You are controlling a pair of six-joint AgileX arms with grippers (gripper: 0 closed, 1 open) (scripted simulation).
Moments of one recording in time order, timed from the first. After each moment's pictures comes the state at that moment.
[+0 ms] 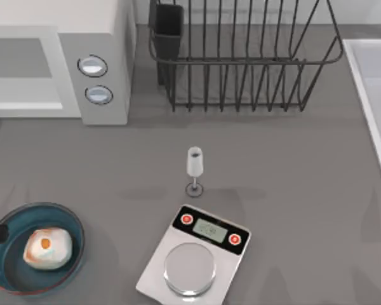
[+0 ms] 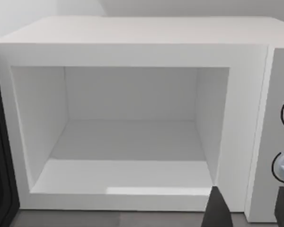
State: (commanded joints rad) left arm 0.00 0.00 0.00 0.00 0.00 0.00; right arm 0.00 0.00 0.00 0.00 0.00 0.00
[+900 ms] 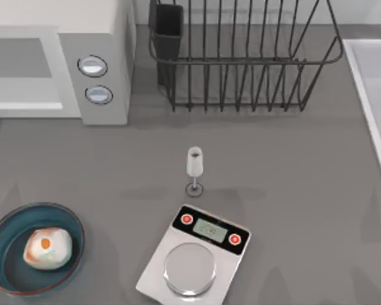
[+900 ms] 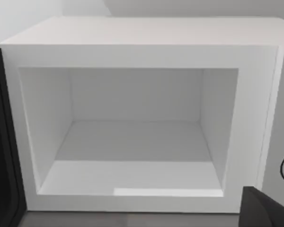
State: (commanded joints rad) left arm 0.12 0.05 0.01 0.04 0.12 0.00; right arm 0.00 0.00 0.00 0.00 0.00 0.00
